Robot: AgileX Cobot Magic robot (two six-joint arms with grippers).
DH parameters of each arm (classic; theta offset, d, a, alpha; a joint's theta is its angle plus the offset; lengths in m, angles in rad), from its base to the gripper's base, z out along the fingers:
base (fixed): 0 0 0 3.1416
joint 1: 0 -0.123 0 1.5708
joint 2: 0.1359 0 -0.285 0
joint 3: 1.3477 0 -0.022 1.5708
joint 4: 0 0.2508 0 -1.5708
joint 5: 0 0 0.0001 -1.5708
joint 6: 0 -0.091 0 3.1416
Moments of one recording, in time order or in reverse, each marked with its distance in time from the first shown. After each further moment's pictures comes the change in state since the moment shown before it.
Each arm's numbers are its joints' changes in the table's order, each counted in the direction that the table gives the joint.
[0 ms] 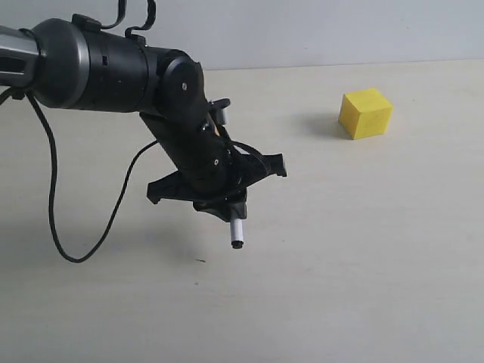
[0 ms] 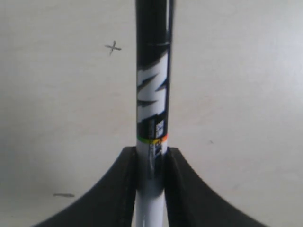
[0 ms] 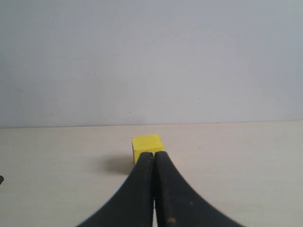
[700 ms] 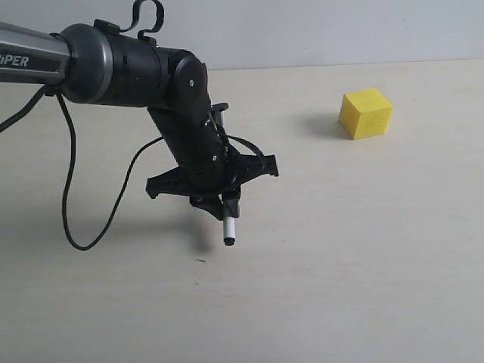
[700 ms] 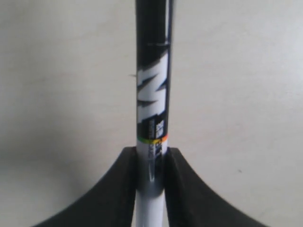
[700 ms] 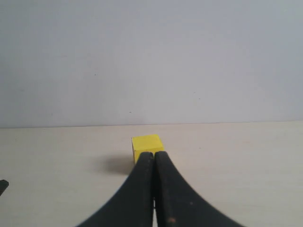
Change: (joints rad) left arm -0.043 0.098 -0.097 0.016 0.085 -0.026; right arm 0.000 0.000 0.000 0.000 0.000 0.000
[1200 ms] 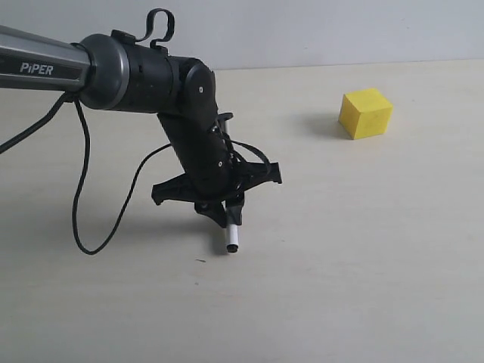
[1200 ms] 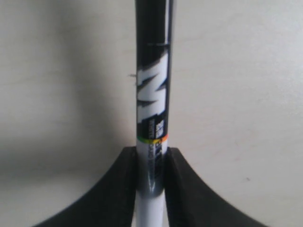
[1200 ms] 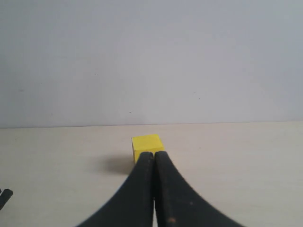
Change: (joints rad) left arm 0.000 0.053 -0.038 -0.020 0.027 -0.002; right arm 0.000 0.000 0.000 0.000 0.000 0.000
